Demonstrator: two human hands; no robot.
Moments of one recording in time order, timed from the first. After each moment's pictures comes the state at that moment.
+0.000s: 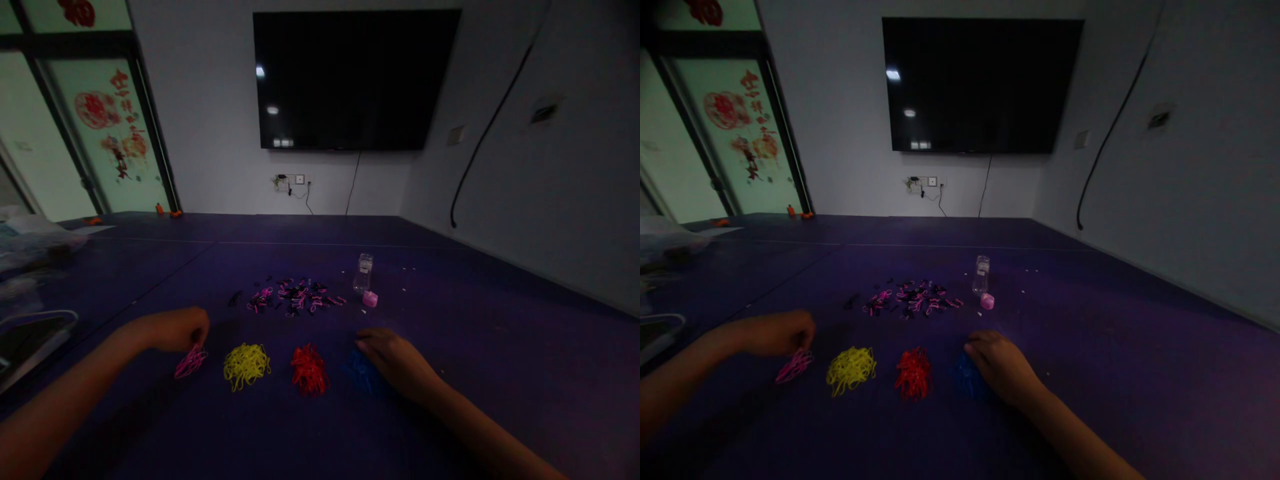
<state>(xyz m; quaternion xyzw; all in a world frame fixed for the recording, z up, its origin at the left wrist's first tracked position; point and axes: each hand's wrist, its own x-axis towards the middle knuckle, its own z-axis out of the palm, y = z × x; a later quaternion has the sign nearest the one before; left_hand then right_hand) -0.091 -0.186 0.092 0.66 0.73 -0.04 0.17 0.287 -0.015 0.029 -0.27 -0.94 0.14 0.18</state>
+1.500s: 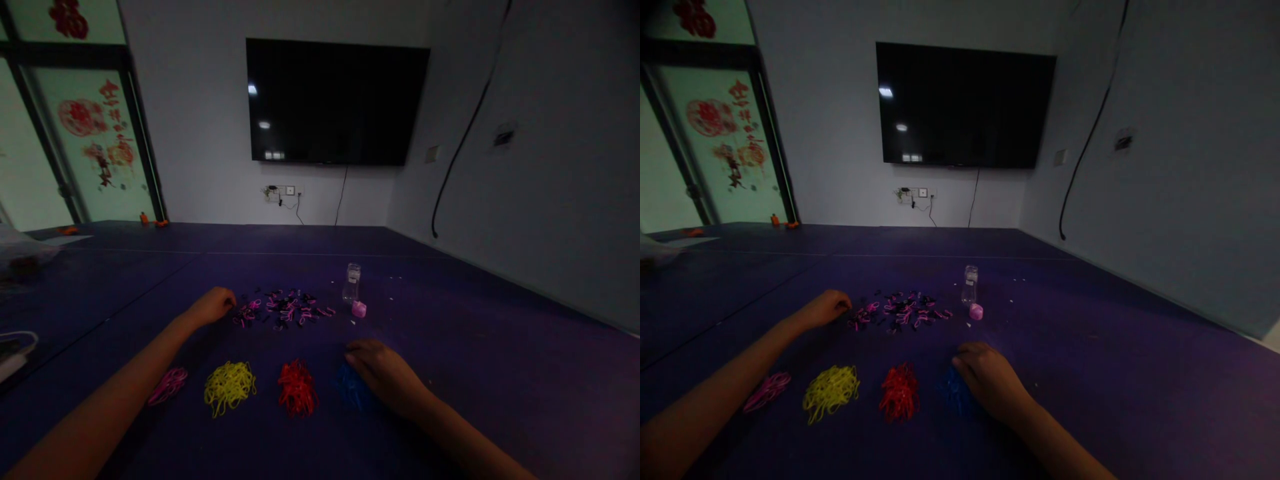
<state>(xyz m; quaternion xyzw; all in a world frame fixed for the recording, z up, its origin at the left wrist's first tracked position) -0.108 -0.077 0.059 0.66 0.74 0.10 -0.01 0.285 -0.015 0.028 -0.27 -0.94 0.12 0.16</state>
